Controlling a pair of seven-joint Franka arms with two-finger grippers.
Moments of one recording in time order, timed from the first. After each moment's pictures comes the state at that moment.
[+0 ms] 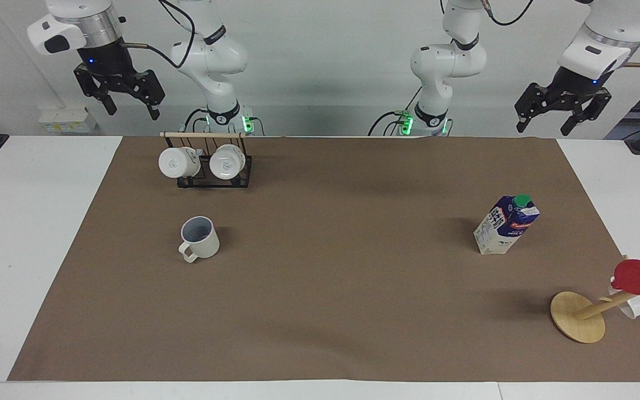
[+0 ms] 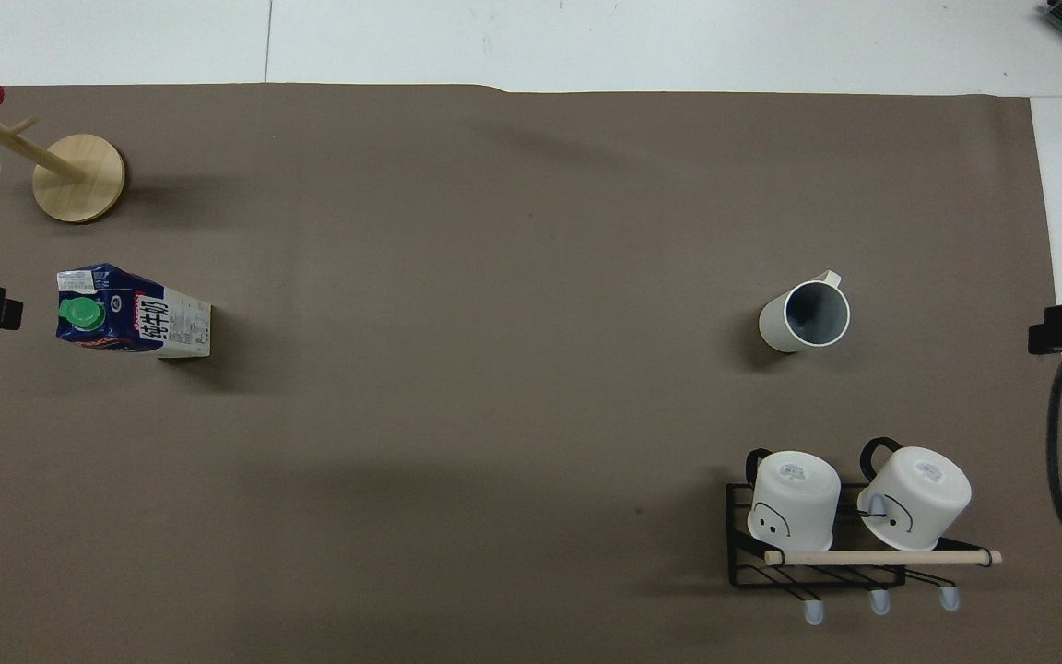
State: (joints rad) left arm -0.01 -0.05 -0.03 -1.49 -0.02 1.48 0.11; right arm 0.01 -0.12 -0.03 -1.55 -0.03 1.46 0.12
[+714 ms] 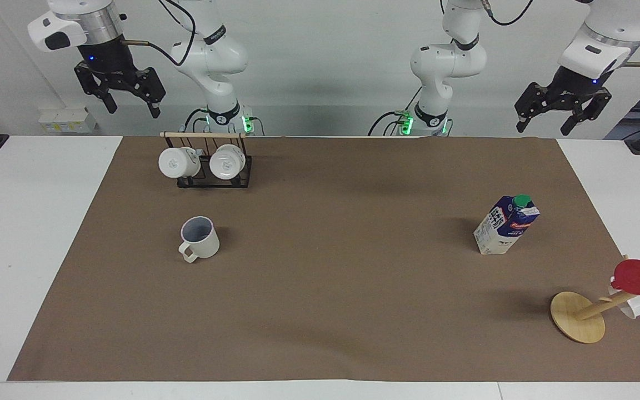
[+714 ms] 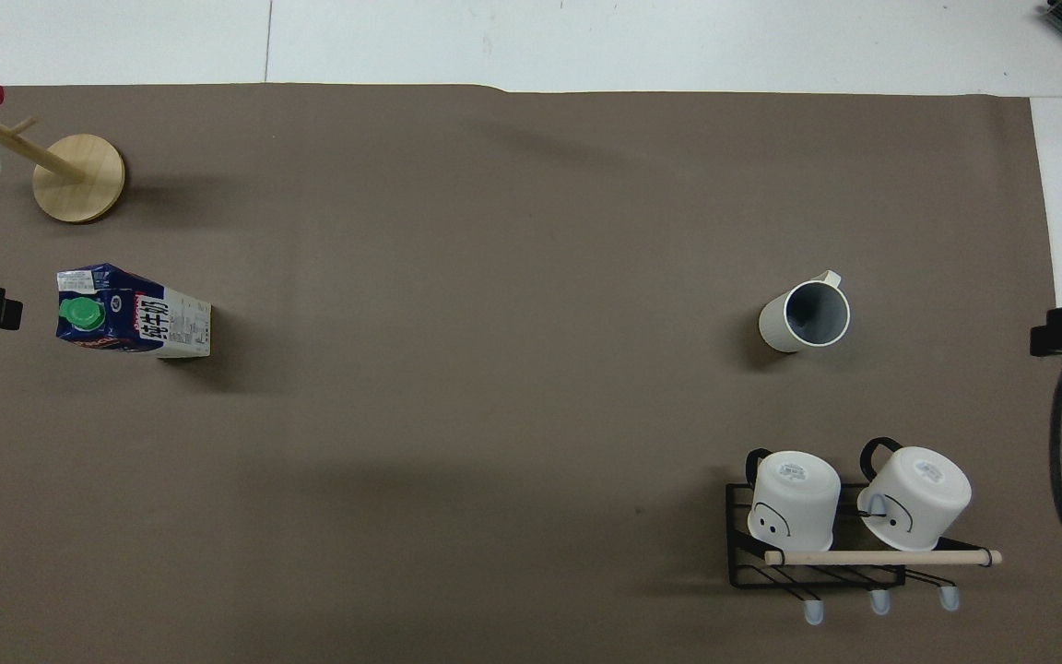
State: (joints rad) left arm -0.01 -0.05 -0.03 -1.49 -0.02 1.48 0.10; right arm 0.01 -0.13 -0.03 -1.55 -0.03 1.46 0.12
